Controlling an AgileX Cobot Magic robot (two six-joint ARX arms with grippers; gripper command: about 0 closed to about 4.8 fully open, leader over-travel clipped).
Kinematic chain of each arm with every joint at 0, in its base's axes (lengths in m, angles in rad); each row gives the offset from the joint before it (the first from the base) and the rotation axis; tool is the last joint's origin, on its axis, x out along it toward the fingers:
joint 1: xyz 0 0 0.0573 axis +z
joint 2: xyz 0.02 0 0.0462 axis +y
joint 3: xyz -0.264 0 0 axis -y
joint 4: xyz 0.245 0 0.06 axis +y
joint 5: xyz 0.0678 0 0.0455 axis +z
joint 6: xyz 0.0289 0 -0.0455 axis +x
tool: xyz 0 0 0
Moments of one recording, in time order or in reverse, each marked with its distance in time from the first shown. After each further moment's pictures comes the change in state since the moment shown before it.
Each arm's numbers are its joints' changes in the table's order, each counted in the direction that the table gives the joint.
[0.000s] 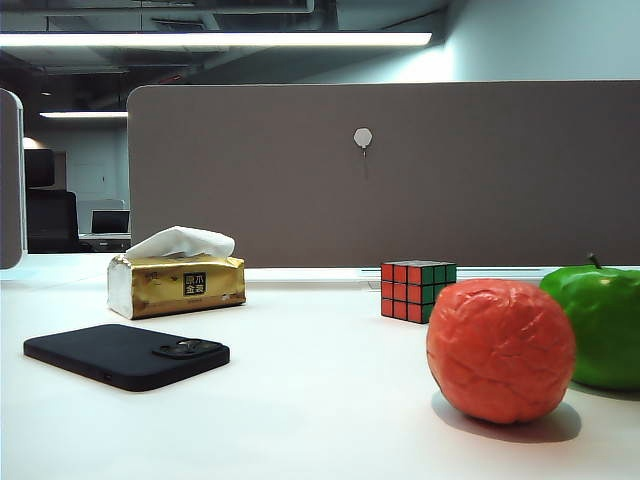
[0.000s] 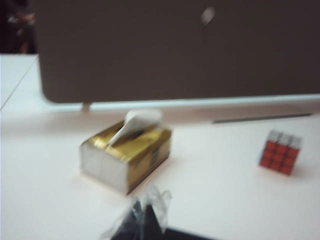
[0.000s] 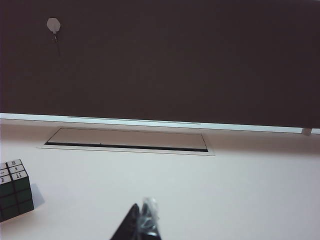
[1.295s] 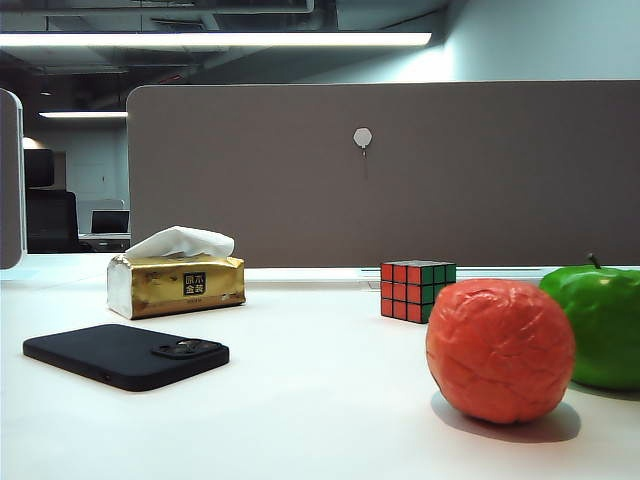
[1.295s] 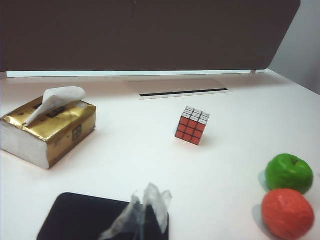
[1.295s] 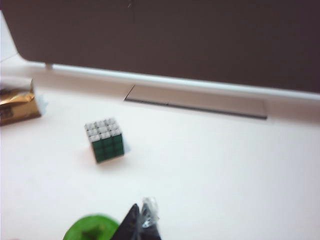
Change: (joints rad) left arm 0.000 0.024 0.338 0.502 -0.232 -0.049; right arm 0.000 0.071 0.557 0.762 0.230 -0.003
